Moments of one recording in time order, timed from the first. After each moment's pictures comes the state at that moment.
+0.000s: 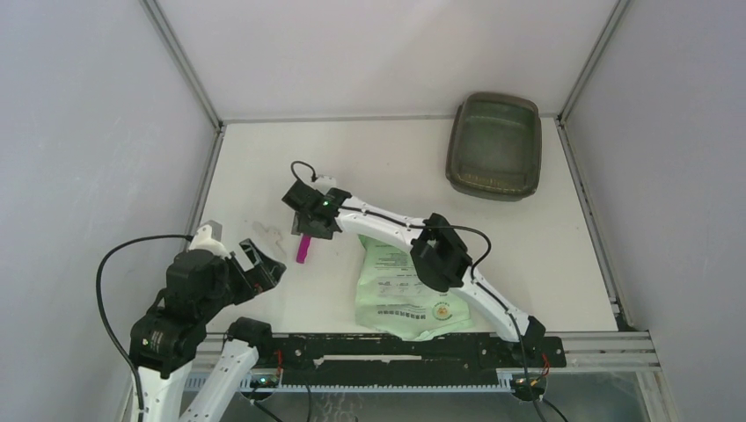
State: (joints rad) left arm -0.24 0.41 0.98 -1.23 0.01 -0.63; right arm 1.04 2.48 2.26 -0.81 0.22 1.05
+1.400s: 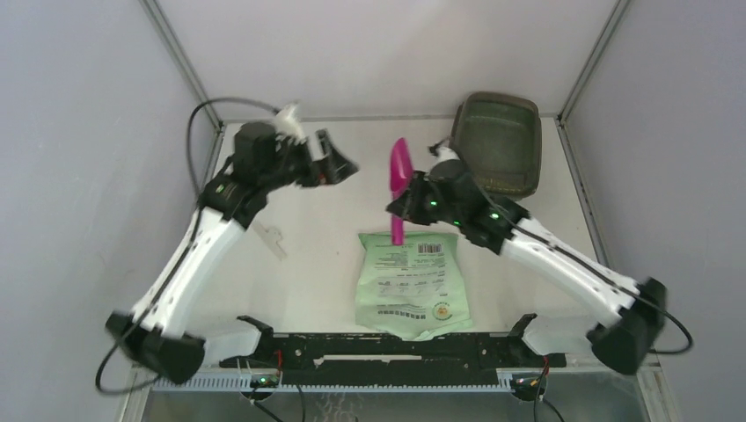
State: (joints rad) left arm -0.37 1.11 1.27 -0.58 0.32 -0.53; right arm 0.82 1.32 1.21 -0.49 0.02 0.82
